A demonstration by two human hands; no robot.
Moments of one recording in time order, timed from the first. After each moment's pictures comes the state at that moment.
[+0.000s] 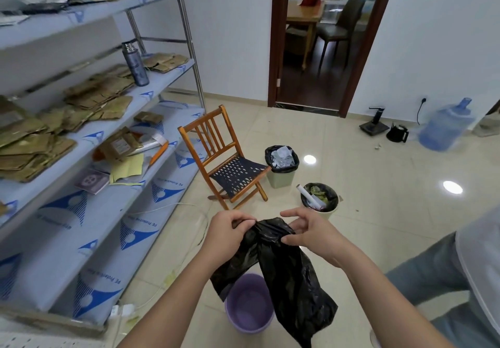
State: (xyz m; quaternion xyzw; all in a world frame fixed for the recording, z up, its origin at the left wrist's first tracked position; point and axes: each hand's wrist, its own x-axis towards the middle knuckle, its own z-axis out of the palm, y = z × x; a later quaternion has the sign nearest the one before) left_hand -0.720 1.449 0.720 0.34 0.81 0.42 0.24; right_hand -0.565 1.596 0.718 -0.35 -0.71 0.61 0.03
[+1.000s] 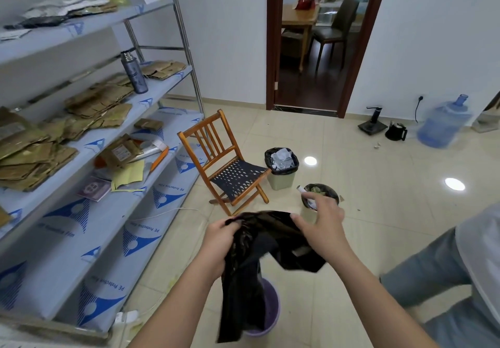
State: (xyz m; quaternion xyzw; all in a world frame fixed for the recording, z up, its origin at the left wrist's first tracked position) left_hand -0.719 1.445 0.710 0.05 0.71 0.56 0.43; right_hand -0.562 1.587 0.724 -0.45 -0.79 0.36 0.19
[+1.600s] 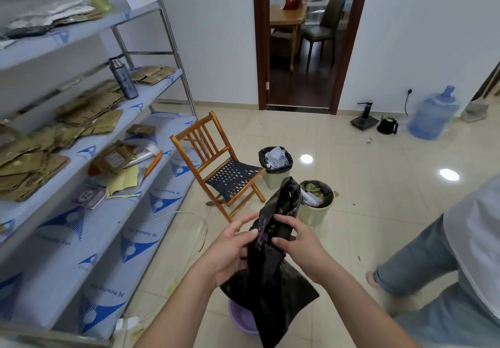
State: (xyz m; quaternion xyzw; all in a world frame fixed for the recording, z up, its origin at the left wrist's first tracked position) left_hand -0.685 1.441 0.720 0.13 0.57 0.55 0.59; right_hand -0.549 1.557 0.693 -0.39 -0.61 0.67 0.14
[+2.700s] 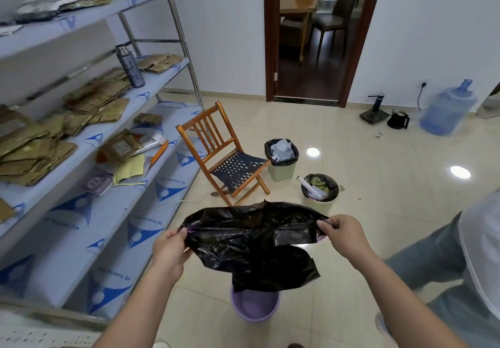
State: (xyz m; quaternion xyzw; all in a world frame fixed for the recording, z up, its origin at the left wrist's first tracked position) left_hand -0.752 1.384 0.678 -0.14 0.72 0.62 0.28; right_hand -0.500 1.617 0.674 -0.50 -0.73 0.45 0.12
